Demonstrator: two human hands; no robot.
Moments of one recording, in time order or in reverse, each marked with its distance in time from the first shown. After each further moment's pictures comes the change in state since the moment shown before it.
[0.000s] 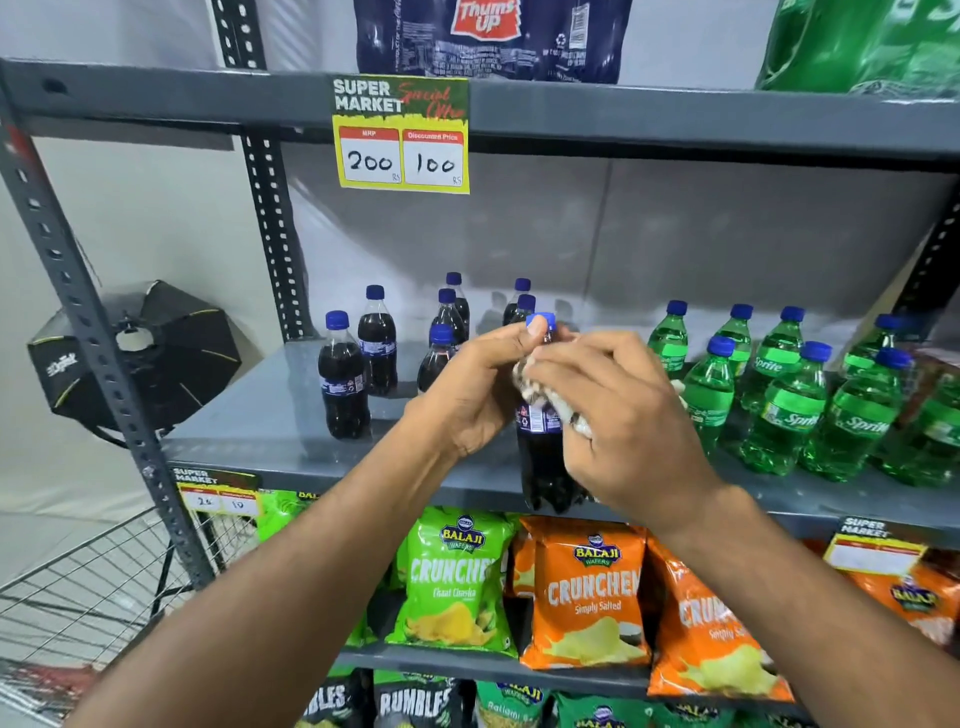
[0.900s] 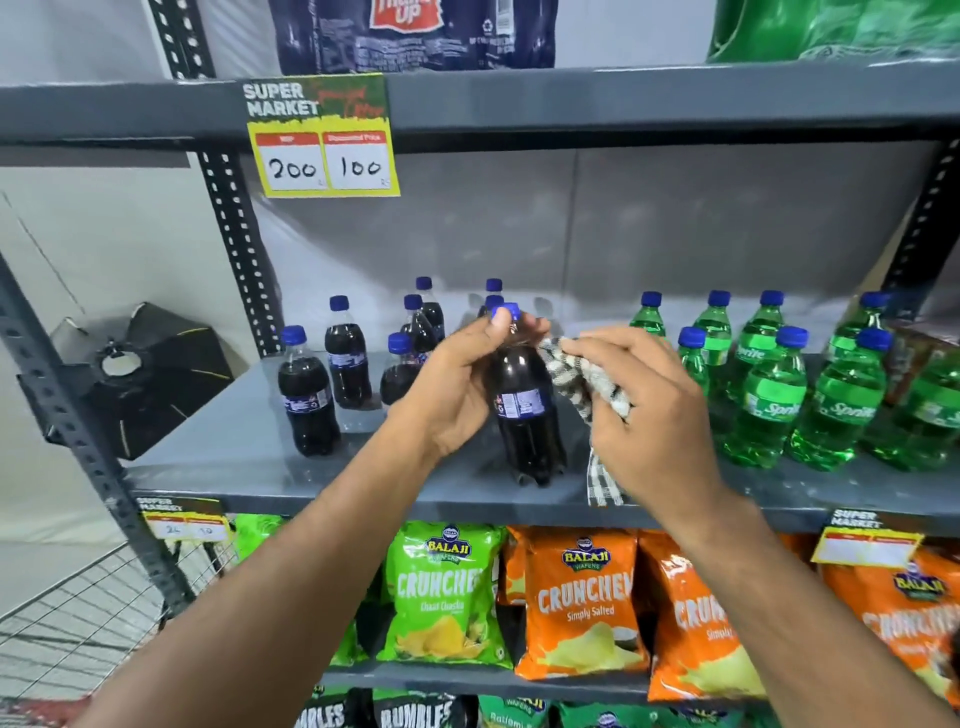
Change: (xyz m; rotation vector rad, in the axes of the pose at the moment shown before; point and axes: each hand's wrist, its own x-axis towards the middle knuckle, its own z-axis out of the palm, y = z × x) left_hand 0.029 -0.014 0.003 0.053 0.088 0.135; right_hand -0.031 0.052 0.005 0.162 0.198 0.343
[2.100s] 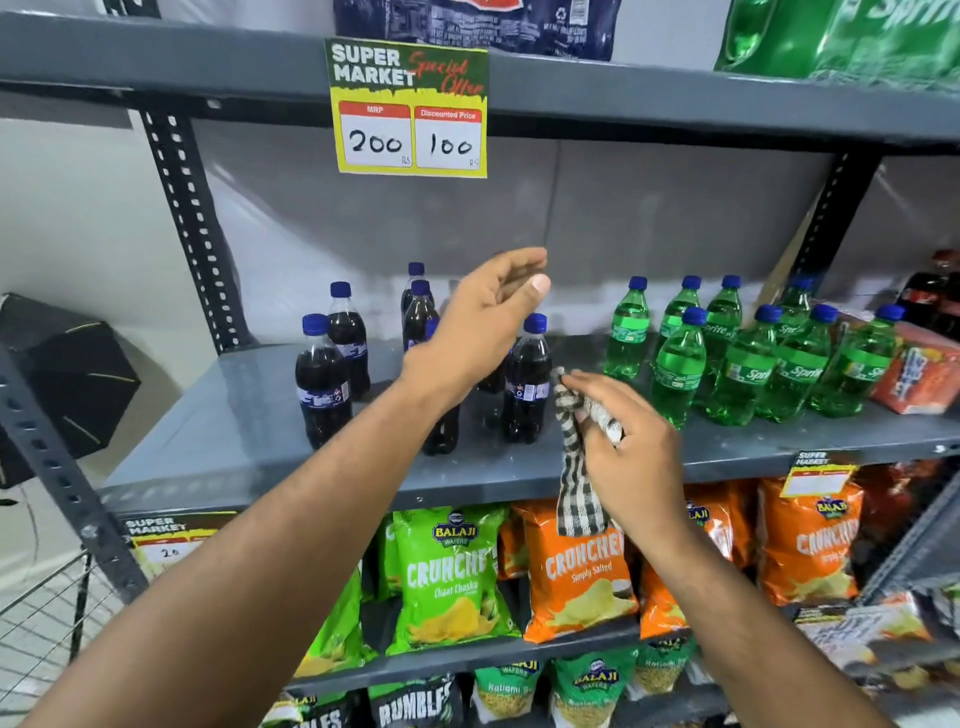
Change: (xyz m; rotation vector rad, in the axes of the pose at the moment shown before) left_hand 0.010 0.046 -0.035 0.581 -0.086 0.264; right_hand -0.050 -0.049 0.063 0.055 0.030 0.335
